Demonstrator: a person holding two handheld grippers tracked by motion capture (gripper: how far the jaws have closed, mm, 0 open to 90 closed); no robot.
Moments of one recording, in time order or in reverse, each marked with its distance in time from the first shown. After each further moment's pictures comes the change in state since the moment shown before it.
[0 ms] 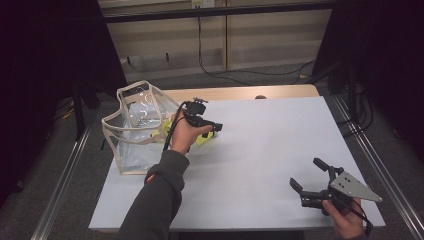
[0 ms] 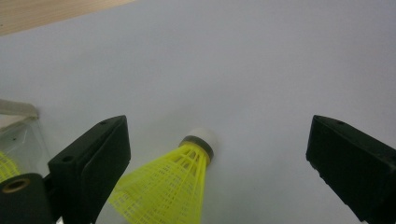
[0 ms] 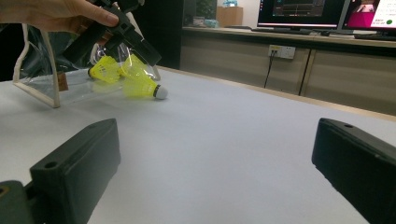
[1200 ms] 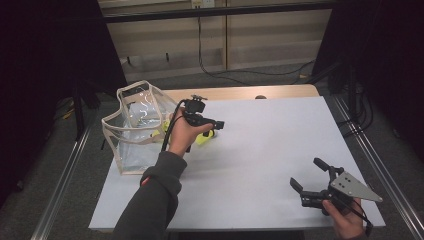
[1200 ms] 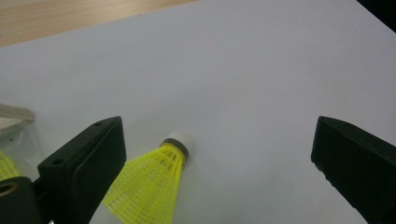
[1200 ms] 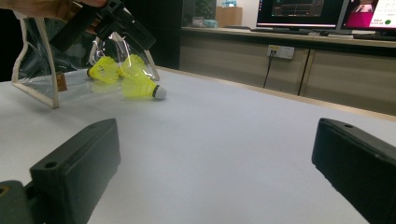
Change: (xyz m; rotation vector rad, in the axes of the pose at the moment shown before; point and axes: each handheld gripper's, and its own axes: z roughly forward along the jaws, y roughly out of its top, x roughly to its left) left arm -0.011 0.004 -0.022 -0.036 -0.031 -0.023; right arm 0.000 0.000 0.000 0.000 -0.001 -0.001
